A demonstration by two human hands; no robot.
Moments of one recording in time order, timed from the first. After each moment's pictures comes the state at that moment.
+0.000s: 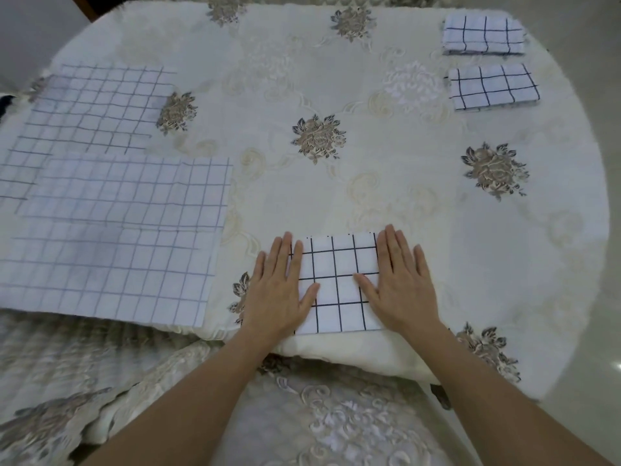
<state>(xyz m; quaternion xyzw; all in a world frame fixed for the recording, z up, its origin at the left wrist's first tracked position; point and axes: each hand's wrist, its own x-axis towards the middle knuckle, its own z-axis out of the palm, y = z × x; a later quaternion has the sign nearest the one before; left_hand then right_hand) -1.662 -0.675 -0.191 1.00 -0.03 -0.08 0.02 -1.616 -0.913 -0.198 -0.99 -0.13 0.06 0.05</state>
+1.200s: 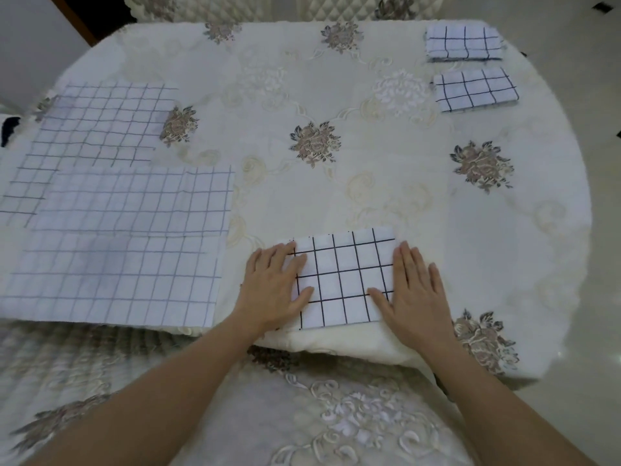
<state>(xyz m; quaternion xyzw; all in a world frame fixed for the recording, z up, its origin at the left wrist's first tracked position) -1.659 -0.645 -0.176 0.99 -0.13 -0.02 0.05 -1.657 -0.930 -0.188 -0.99 -0.09 0.08 0.06</state>
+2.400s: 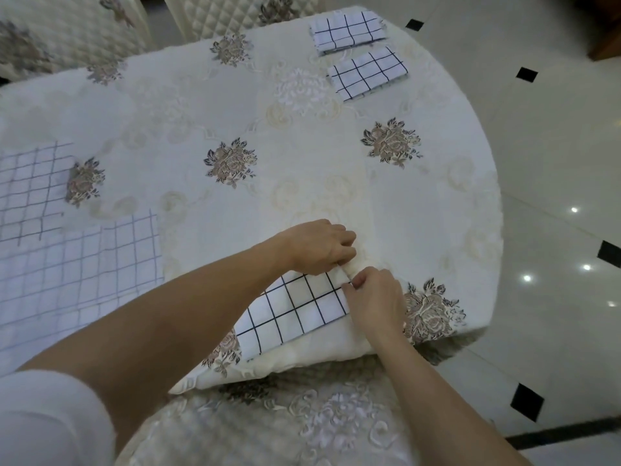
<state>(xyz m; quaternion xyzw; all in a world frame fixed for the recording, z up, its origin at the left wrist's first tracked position) -1.517 -0.802 -0.142 0.76 -0.64 -0.08 0.03 -1.663 -0.920 -0.150 -0.90 0.27 0.11 0.31</state>
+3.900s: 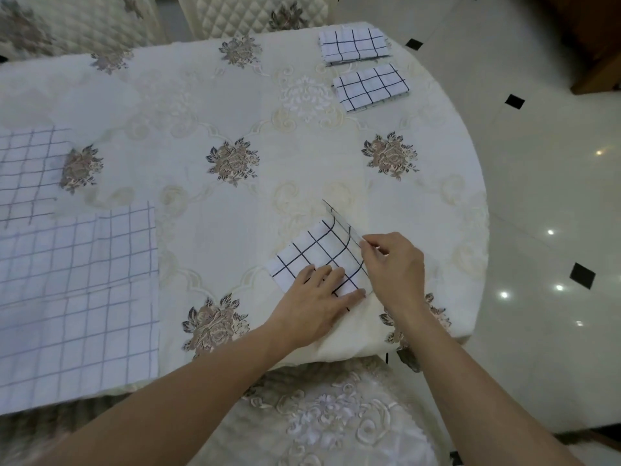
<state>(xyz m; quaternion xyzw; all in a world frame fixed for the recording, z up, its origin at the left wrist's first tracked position) -1.635 -0.784 -0.163 0.89 -0.44 -0.03 0.05 -1.631 -0.961 -0.111 -0.90 0.17 -0.08 0.40</state>
